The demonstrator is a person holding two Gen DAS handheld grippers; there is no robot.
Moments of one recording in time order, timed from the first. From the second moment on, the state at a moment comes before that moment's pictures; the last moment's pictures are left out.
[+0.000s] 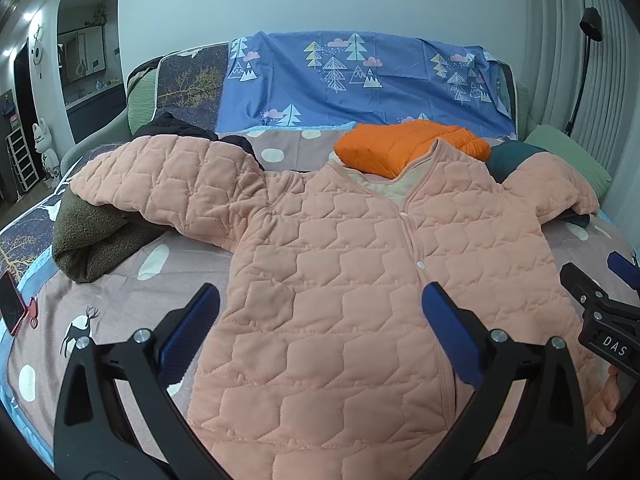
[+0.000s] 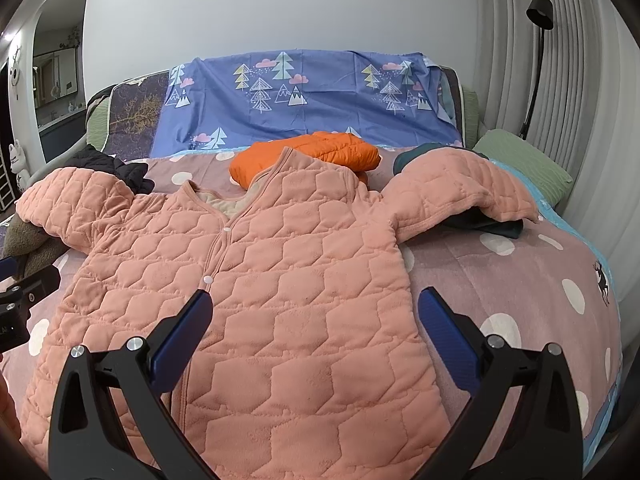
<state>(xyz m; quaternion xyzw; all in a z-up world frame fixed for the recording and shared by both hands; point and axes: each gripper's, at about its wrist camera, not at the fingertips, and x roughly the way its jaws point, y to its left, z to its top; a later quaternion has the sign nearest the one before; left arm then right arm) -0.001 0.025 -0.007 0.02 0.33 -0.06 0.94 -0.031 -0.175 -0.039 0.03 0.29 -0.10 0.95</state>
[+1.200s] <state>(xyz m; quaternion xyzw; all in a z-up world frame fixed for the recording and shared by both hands) 0.144 0.267 -0.013 -0.22 0.36 0.04 0.91 -0.011 -0.190 -0.048 0.02 0.32 -0.12 0.94</state>
